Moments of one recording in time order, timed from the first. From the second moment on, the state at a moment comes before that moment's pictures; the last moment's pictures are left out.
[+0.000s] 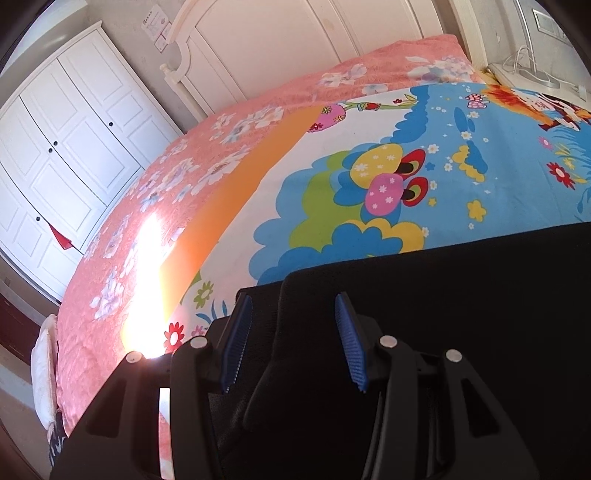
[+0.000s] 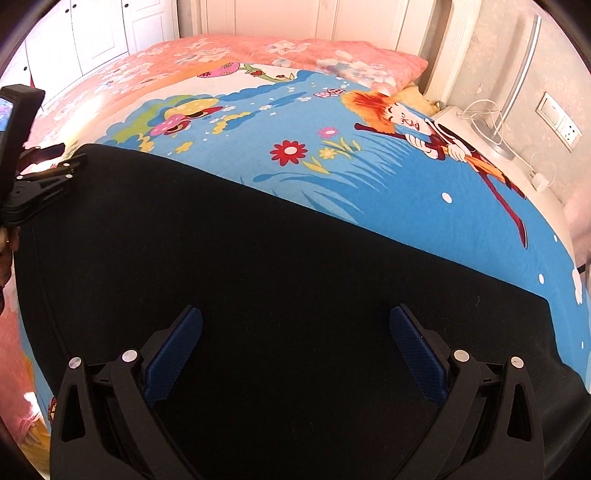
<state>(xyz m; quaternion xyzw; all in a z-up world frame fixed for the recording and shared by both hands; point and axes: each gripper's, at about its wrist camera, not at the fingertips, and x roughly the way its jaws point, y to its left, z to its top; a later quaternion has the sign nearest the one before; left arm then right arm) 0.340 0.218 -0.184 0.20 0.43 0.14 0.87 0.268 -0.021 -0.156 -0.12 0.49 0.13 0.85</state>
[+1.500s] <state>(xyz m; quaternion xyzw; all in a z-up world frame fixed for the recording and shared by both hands) 0.383 0.171 -0.186 0.10 0.47 0.05 0.87 0.197 -0.137 0.132 -0.02 0.48 0.15 0.86</state>
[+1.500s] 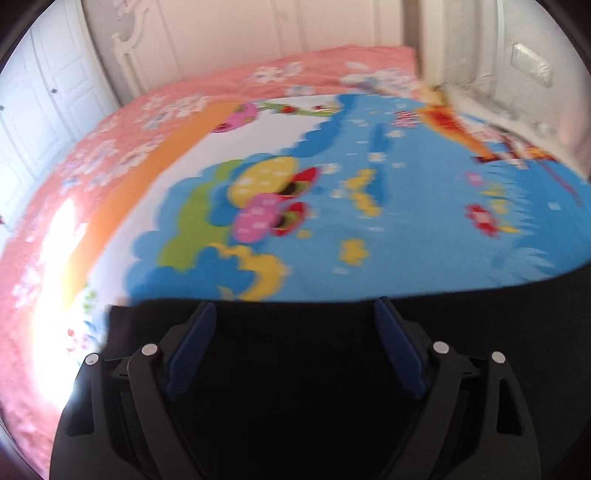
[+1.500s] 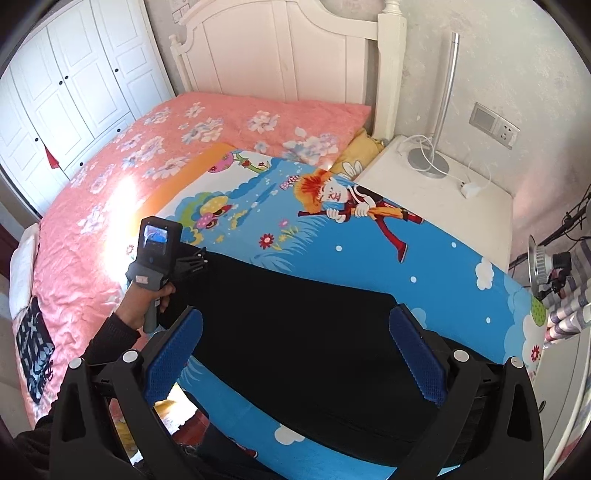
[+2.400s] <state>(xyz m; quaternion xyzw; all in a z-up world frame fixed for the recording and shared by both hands) 0.249 0.335 -0.181 -0.03 0.42 0.17 0.89 0.294 -0.058 -0.147 -0.10 0.49 0.09 0.86</state>
